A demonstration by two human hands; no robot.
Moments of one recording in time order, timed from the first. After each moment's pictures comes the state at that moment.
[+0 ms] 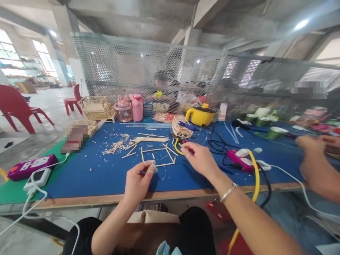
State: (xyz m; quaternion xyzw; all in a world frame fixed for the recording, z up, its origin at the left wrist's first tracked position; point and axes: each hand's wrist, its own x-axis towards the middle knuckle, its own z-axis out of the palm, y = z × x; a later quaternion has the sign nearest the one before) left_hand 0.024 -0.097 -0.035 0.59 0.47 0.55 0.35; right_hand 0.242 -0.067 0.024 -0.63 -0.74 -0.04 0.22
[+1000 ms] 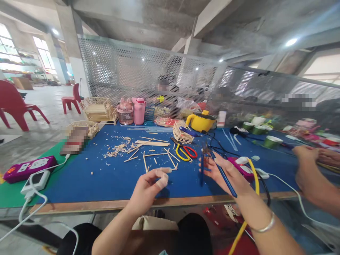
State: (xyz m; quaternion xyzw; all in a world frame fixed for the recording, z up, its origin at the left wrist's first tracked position) left_hand 0.025 -0.108 -0.020 0.59 0.29 0.48 0.57; right_hand 0.278 -0.104 0.038 -0.53 -0.49 0.47 0.51
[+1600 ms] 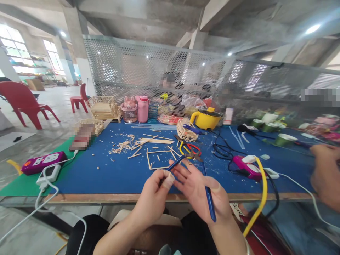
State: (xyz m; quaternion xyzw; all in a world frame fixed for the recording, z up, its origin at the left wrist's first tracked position) left_hand 0.034 -0.134 -0.001 0.60 0.35 0.48 0.54; right_hand 0.185 -0.138 0.018 -0.25 -0.39 0.68 0.57
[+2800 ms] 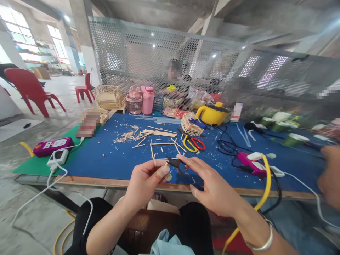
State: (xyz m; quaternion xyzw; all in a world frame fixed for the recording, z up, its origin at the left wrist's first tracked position) left_hand 0.011 -0.140 0.006 0.50 0.36 0.54 0.58; right_hand 0.210 -0.149 0.043 -0.48 -0.84 0.13 0.22
